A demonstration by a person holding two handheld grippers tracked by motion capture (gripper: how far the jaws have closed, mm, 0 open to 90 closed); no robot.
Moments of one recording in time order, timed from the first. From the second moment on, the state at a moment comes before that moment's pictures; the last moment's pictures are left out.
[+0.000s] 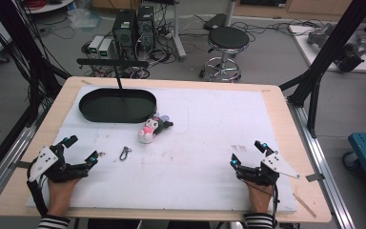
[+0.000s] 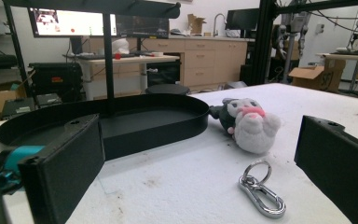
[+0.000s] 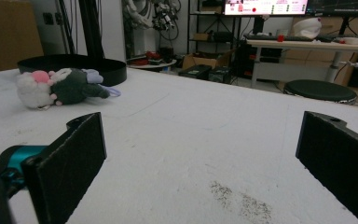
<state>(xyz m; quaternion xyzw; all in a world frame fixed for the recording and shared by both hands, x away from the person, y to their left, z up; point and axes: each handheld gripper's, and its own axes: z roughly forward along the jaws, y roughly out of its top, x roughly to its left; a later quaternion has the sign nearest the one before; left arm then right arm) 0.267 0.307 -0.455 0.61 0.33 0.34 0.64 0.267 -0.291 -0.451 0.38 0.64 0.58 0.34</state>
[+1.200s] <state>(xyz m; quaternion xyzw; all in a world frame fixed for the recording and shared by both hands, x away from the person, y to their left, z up) 0.276 0.307 -0.423 0.66 0.35 0.31 0.59 0.266 -0.294 -0.451 0.38 0.63 0.59 0.34</state>
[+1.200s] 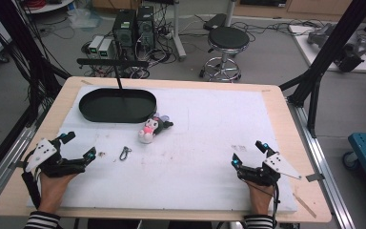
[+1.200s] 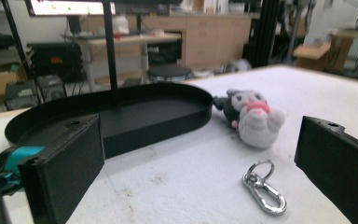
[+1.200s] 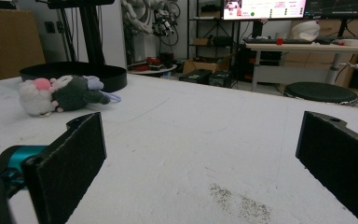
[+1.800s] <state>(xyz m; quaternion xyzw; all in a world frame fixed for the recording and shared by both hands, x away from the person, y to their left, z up) 0.310 0.260 -0.358 0.75 0.31 0.28 0.52 0.265 -0.295 -0.452 0.38 0.62 0.59 0.34</state>
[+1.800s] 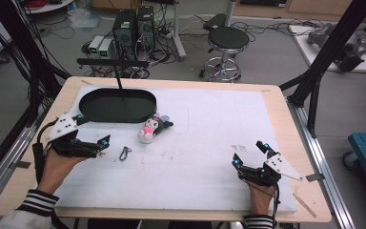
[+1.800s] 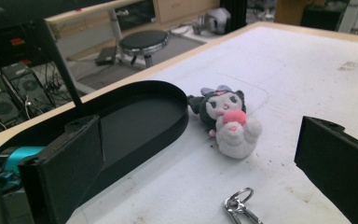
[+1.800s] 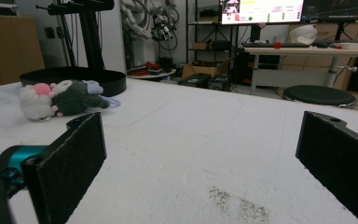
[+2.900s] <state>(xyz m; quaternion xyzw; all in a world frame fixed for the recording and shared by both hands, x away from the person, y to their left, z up) 0.375 0.164 -0.342 0.84 0.31 0.20 0.39 0.265 -0.296 -0.452 0.39 0.62 0.59 0.34</state>
